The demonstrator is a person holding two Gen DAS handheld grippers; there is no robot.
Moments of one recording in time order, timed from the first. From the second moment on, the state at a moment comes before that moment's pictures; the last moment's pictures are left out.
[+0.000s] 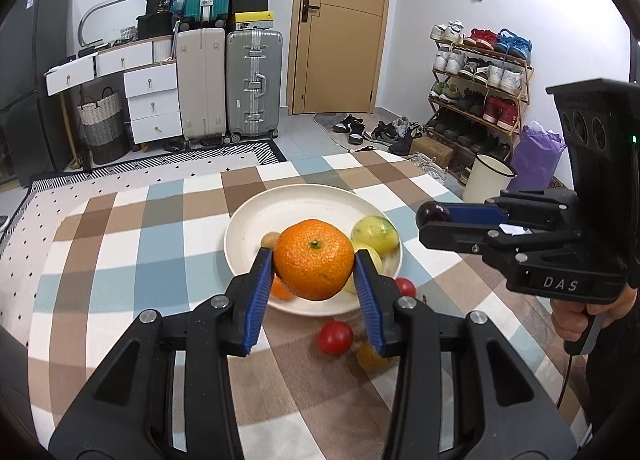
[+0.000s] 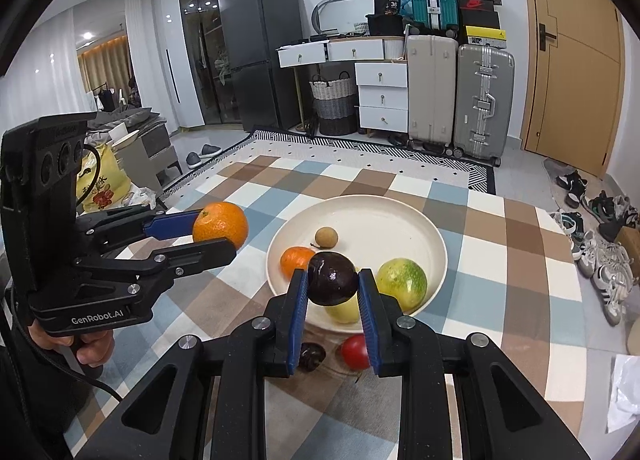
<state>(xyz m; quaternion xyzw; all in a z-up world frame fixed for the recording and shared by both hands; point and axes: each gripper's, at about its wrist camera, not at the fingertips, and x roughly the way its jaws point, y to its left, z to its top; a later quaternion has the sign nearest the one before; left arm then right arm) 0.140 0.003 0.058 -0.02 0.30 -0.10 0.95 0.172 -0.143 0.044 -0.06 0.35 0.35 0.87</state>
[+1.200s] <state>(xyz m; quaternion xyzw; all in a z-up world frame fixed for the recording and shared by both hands) 0.237 0.012 -0.013 -0.02 0.36 -0.11 0.93 0.259 -0.119 -0.005 -0.05 0.39 0.34 0.85</state>
